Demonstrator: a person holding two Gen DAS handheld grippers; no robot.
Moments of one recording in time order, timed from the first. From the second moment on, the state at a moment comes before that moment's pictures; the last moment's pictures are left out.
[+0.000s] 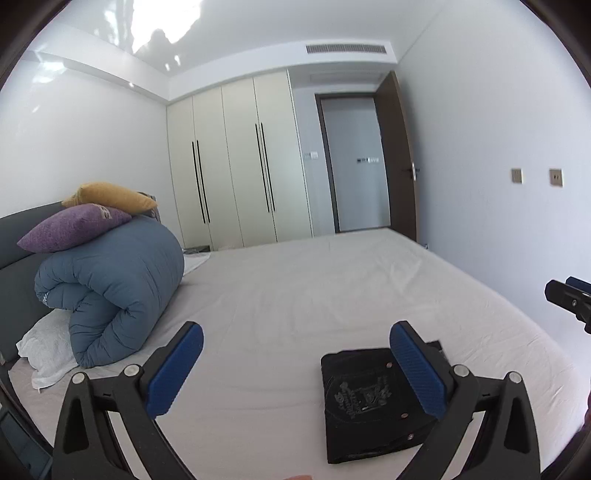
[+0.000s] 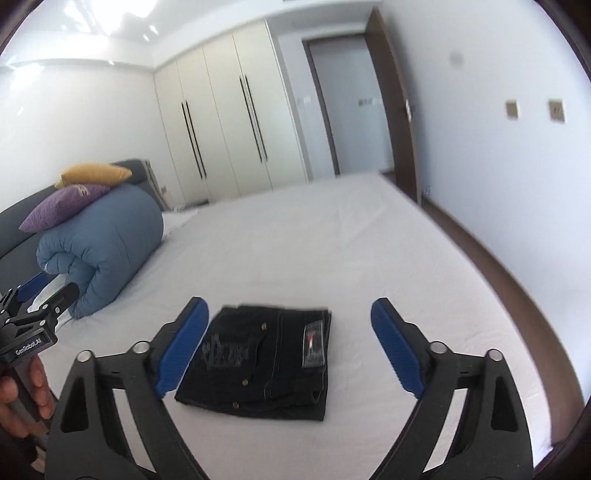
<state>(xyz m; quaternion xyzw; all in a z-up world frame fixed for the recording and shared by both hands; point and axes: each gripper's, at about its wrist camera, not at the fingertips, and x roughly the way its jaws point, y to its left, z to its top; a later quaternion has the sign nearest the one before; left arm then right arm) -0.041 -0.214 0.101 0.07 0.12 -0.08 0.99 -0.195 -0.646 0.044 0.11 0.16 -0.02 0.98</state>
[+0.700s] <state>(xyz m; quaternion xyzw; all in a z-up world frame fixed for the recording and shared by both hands) -0.071 -0.227 0.106 0.05 0.29 -0.09 0.95 -0.296 -0.599 0.119 0.09 0.23 -0.10 0.96</state>
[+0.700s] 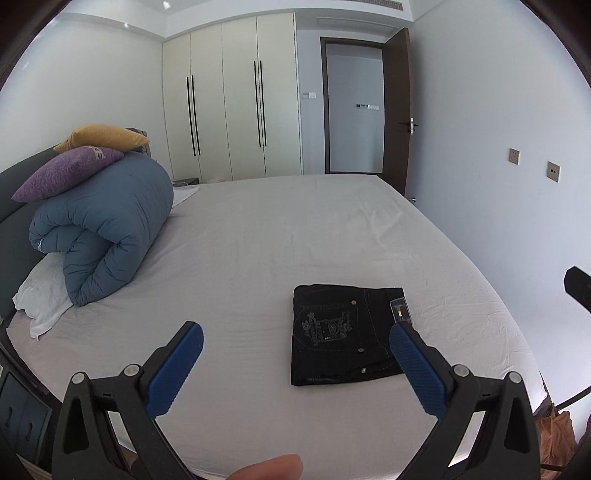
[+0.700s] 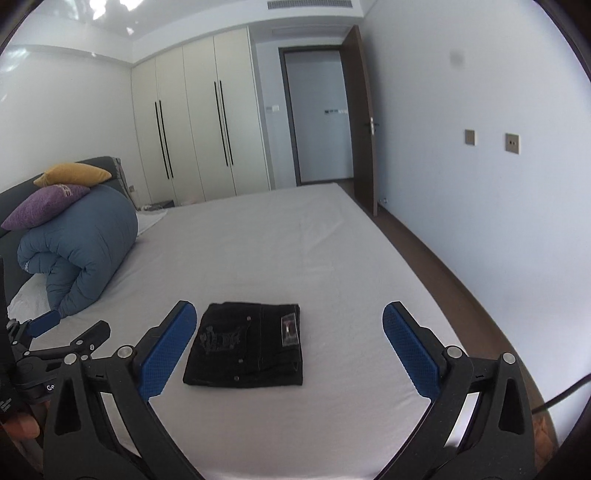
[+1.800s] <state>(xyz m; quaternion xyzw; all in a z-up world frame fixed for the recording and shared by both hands) -0.055 -0.236 0.062 0.04 0.37 -0.09 0.92 -0.237 -0.578 0.052 0.10 0.35 -0.09 0.93</state>
